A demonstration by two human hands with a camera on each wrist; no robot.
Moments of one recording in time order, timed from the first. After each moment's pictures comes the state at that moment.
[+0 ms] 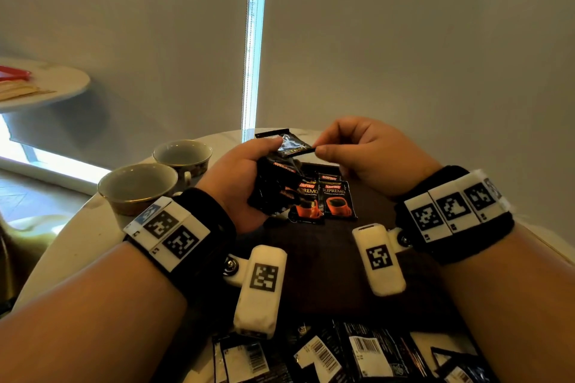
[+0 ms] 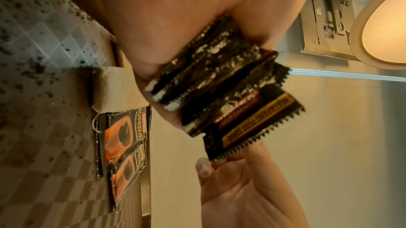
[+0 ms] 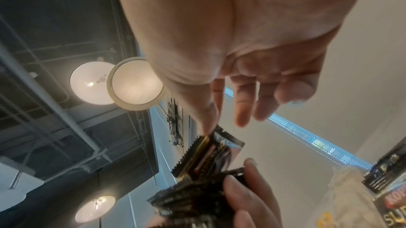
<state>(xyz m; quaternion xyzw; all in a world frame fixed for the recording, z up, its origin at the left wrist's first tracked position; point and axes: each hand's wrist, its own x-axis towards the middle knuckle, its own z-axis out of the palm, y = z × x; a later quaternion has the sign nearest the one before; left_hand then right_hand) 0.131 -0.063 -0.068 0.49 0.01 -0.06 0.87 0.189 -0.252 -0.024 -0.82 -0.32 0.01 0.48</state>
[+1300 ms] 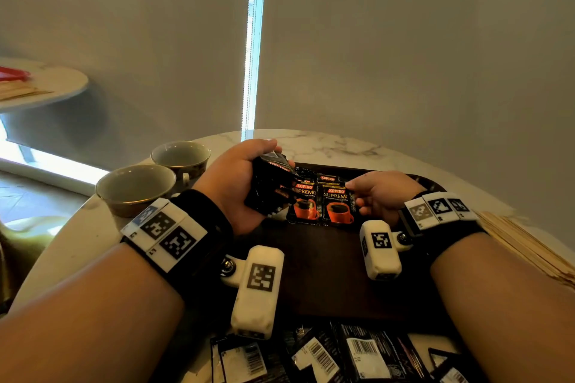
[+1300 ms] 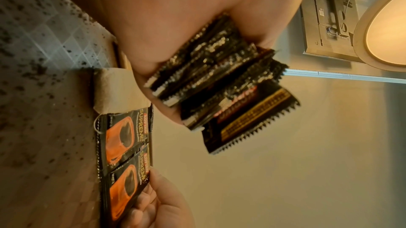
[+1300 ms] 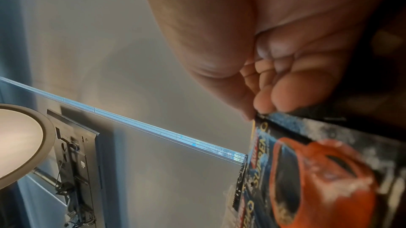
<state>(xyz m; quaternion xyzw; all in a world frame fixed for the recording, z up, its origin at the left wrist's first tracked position) 0.139 -0.060 -0.072 0.47 0.02 -0.05 0.88 0.255 -0.289 -0.092 -0.80 0.05 0.16 0.58</state>
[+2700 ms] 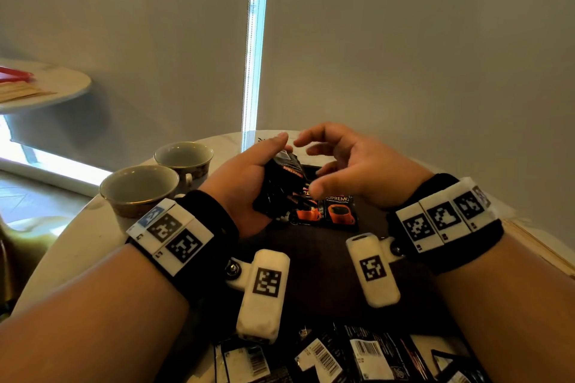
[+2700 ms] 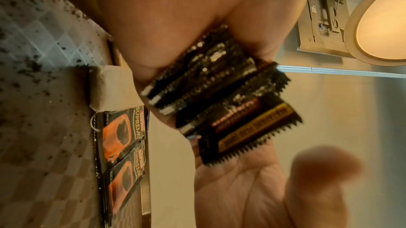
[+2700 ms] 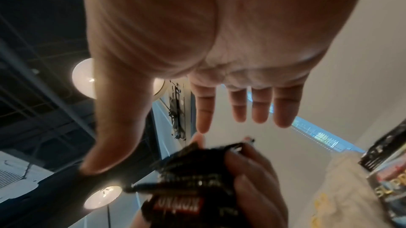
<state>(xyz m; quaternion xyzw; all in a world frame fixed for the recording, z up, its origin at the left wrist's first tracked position) 0.129 -0.068 -0.067 0.47 -0.02 -0.10 0.88 0.176 -0.245 -0.022 -0.83 -0.35 0.11 0.43</state>
